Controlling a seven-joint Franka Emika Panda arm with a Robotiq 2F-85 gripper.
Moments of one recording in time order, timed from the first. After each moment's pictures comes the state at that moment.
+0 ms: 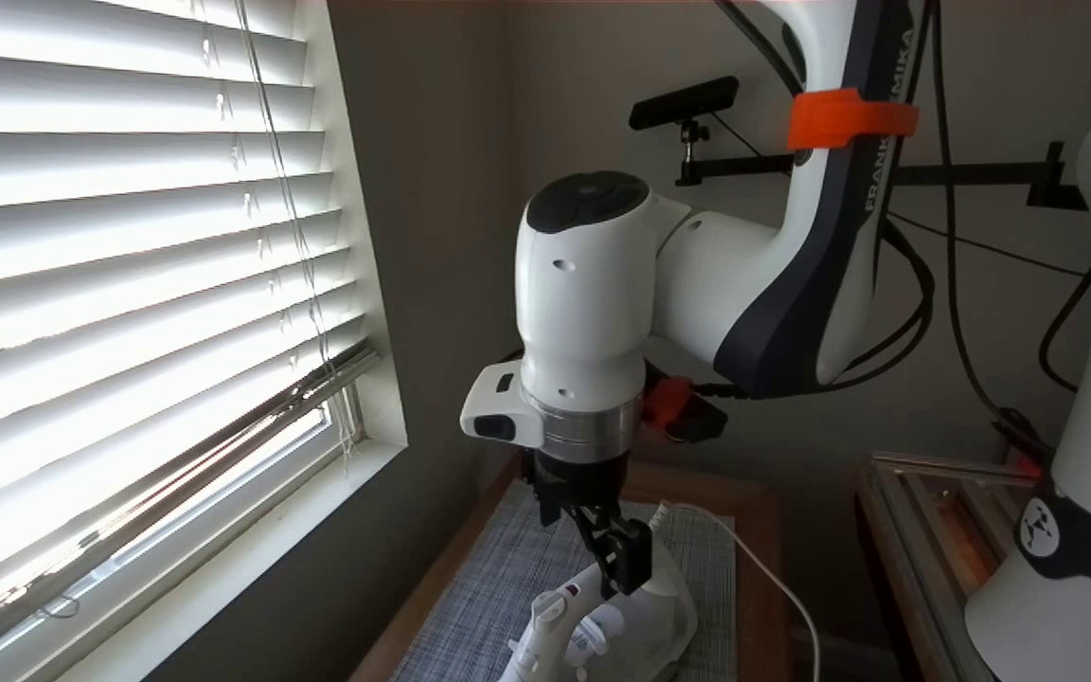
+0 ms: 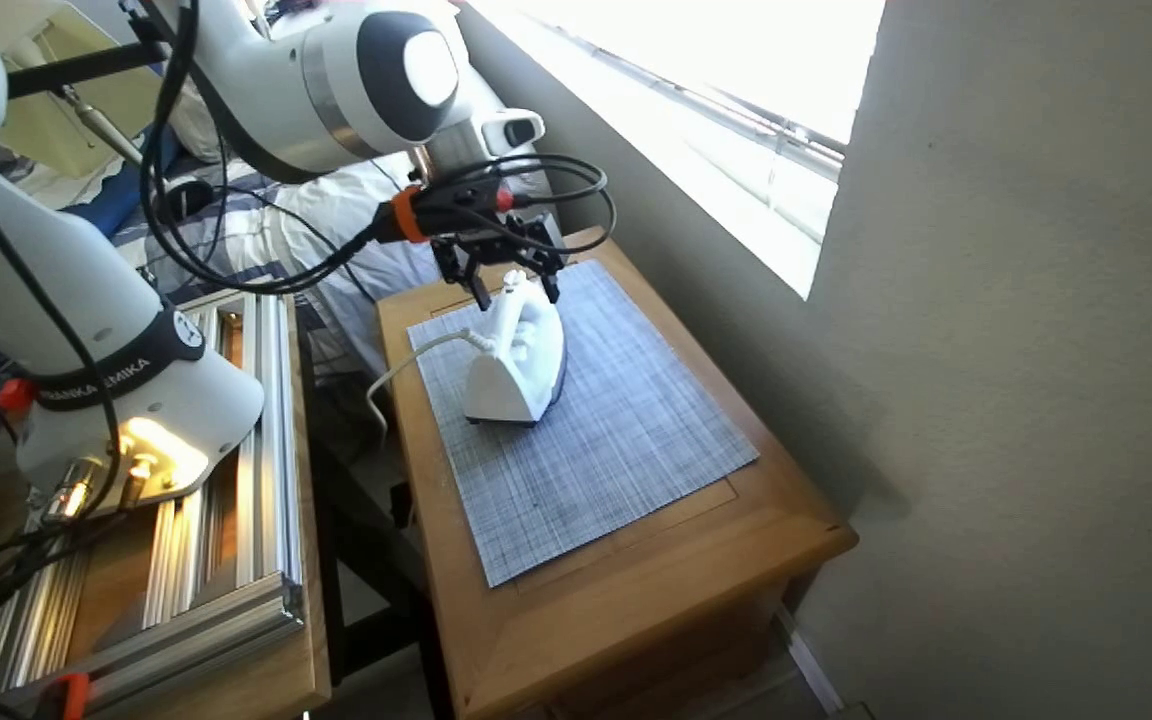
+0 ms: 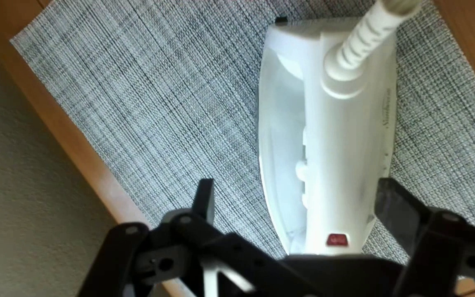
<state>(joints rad) -0.01 0.18 -0.08 -2.75 -1.09 2.96 0.05</state>
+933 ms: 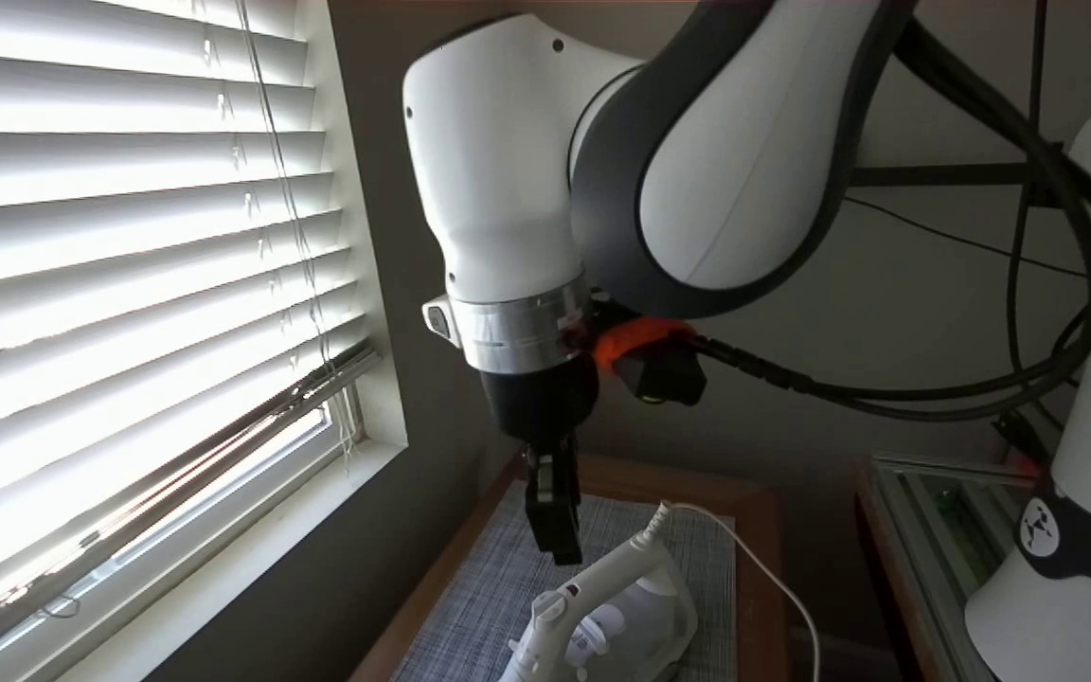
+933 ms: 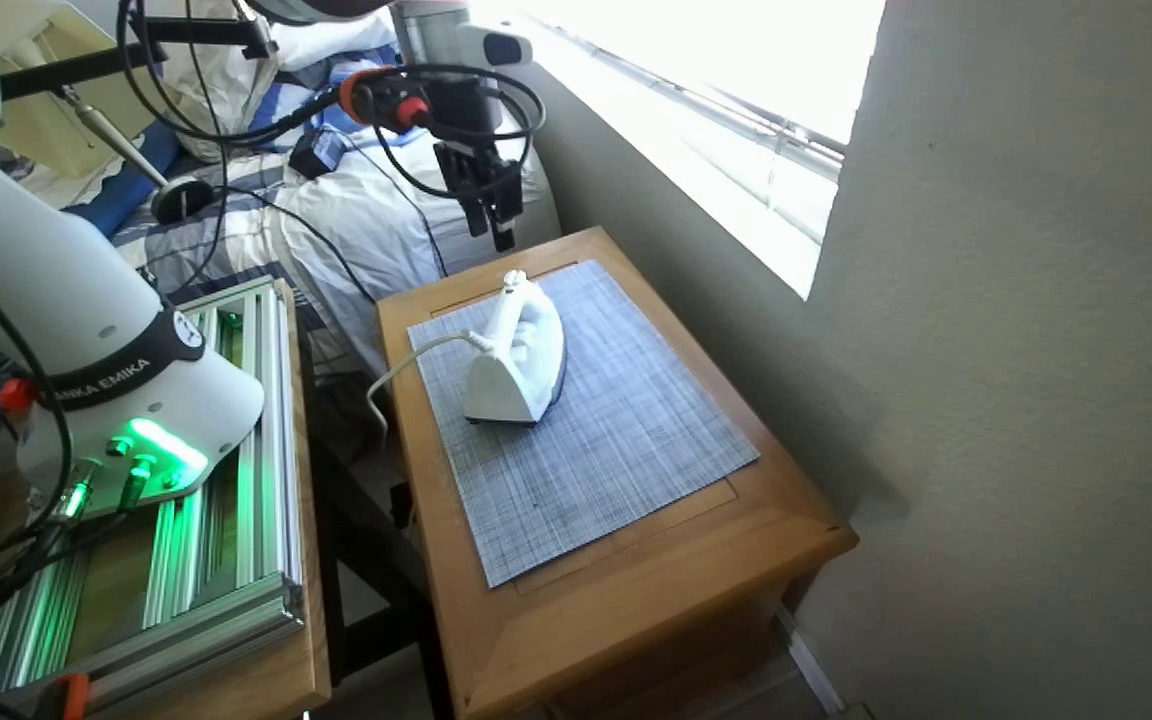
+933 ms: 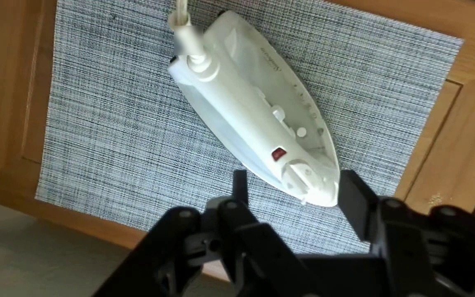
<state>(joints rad) 0.05 -0.08 0.08 -2.74 -0.22 2.58 0.06</state>
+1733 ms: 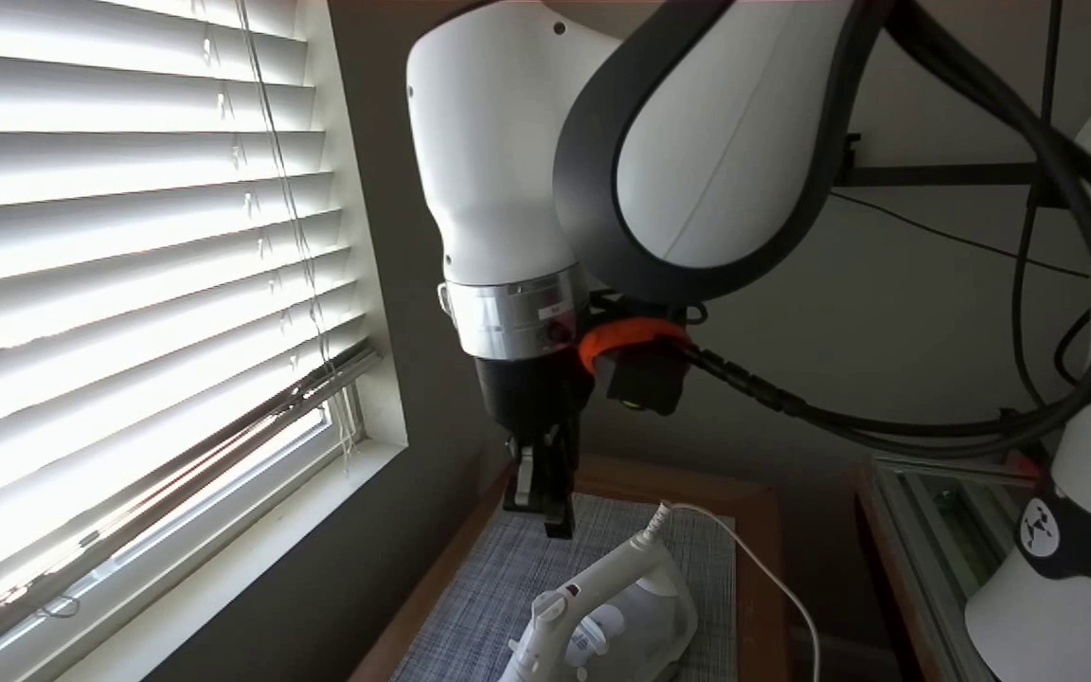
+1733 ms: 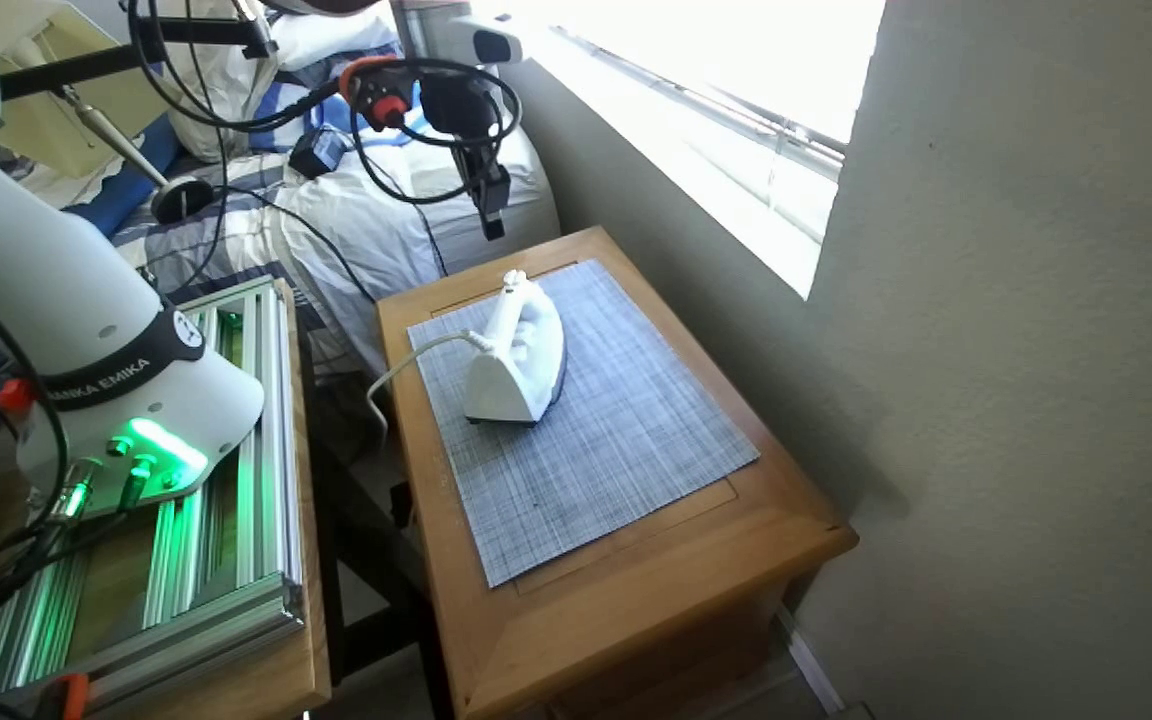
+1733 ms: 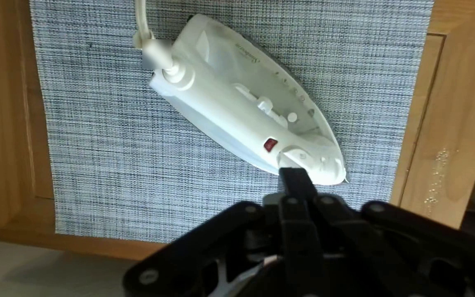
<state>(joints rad) 0.05 -0.09 0.08 -2.74 -0.15 2.59 0.22</state>
